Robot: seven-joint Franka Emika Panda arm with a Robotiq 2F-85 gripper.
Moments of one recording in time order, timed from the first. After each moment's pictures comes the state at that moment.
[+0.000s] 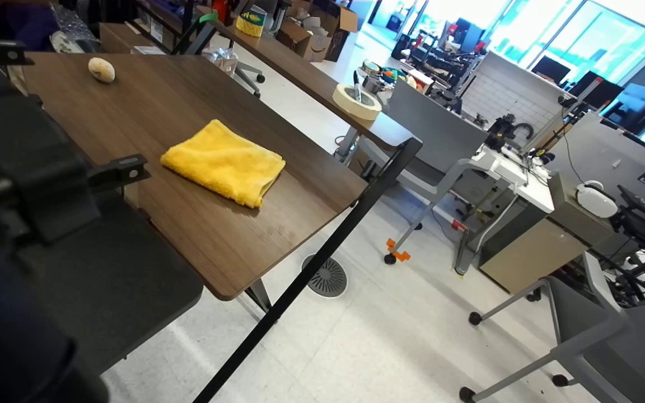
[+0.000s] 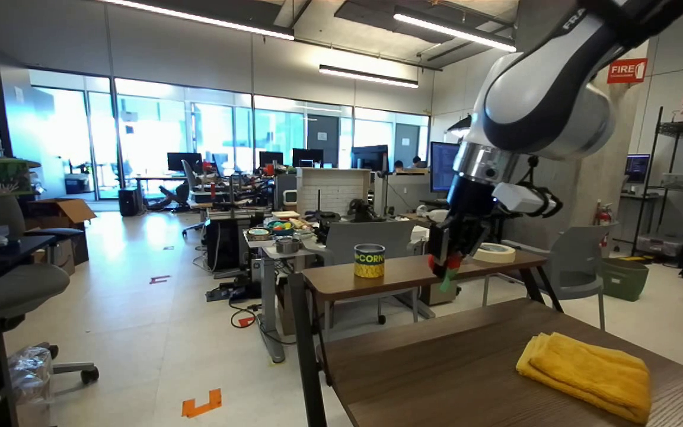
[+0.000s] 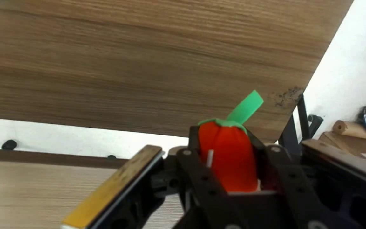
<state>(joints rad) 0.09 0.61 0.13 -1.84 0.01 2.68 -0.08</state>
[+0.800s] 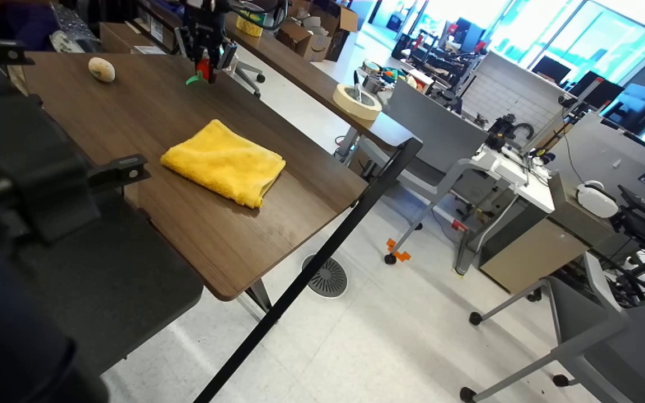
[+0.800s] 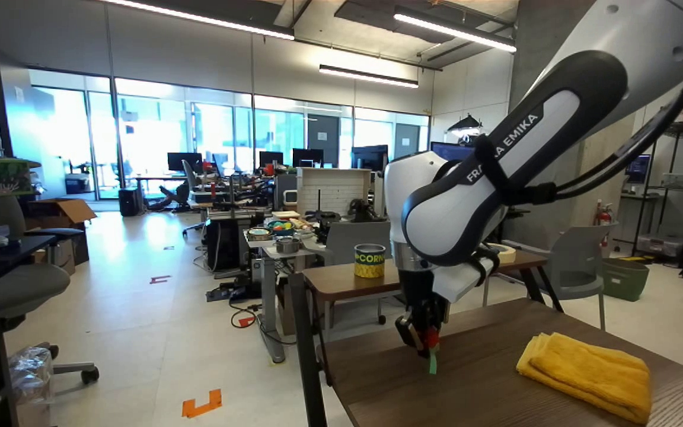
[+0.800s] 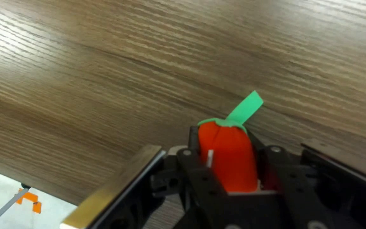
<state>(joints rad) 0.34 1.05 -0.05 -1.35 -0.23 2.33 0.10</state>
